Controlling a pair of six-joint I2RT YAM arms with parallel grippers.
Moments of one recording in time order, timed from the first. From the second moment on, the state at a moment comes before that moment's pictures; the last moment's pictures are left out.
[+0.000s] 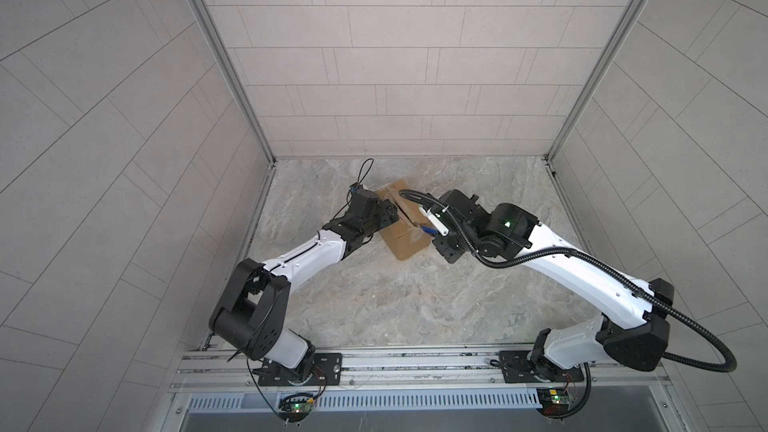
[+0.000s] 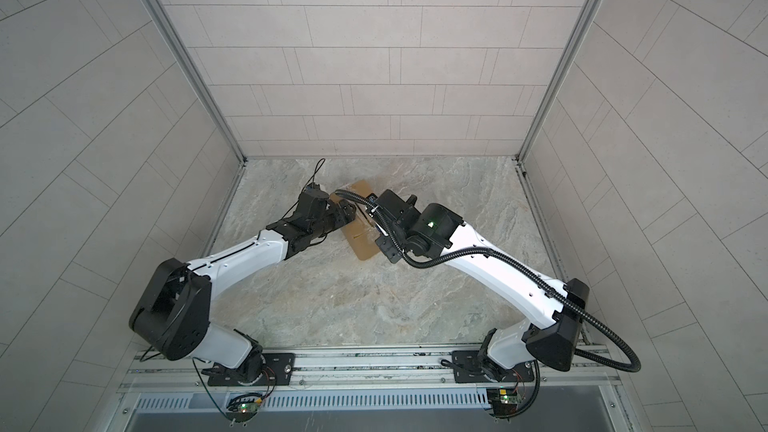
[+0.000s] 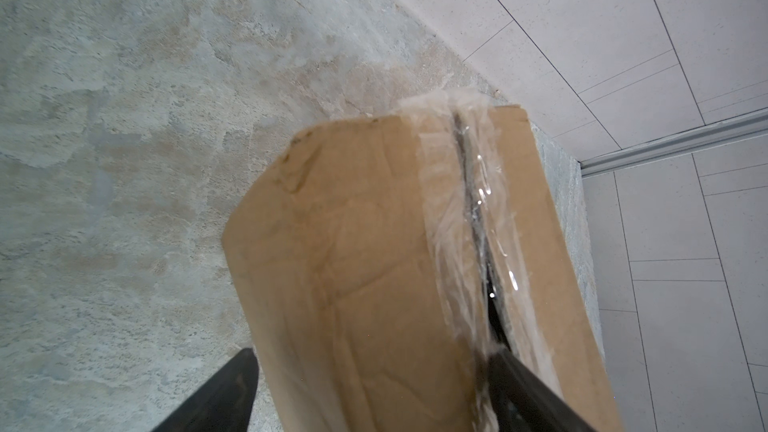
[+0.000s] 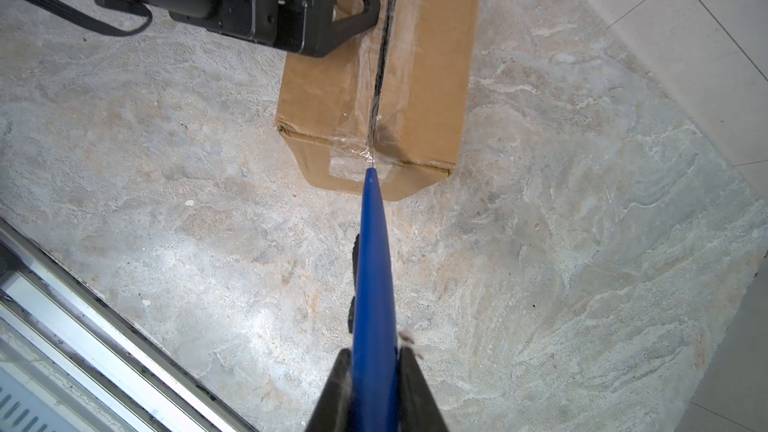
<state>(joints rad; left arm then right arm) -0.49 1.51 0.93 -0.08 -0.04 -0.84 0.89 1.43 1.55 -1.15 0.25 0.12</state>
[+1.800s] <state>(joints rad) -0.45 1.46 0.93 -0.16 -0.05 -0.74 0.83 1.46 1.44 -0.92 0.24 -0.02</state>
